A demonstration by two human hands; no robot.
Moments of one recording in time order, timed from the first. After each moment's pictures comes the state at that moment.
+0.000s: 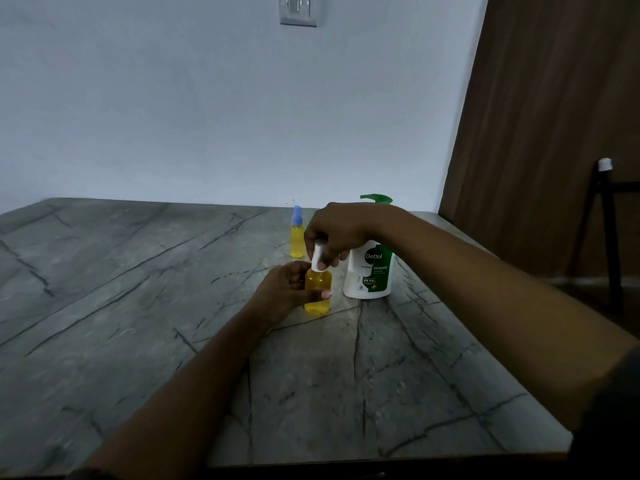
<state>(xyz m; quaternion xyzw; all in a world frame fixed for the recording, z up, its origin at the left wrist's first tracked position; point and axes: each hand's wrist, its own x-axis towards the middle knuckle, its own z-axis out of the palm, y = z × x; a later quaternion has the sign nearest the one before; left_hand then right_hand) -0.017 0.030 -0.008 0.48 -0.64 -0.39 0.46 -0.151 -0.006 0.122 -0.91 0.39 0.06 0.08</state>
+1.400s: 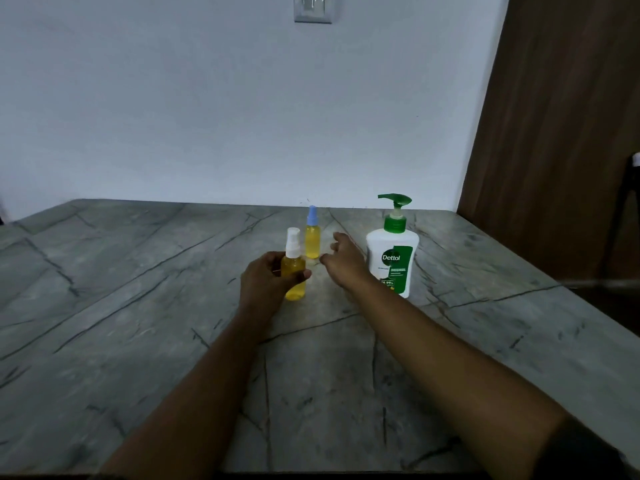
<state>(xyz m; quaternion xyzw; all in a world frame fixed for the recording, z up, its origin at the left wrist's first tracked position) 0.015 0.020 -0.014 0.60 -0.55 -0.19 0.56 -0.116 -0.040 0.010 -0.66 0.55 -0.39 0.32</state>
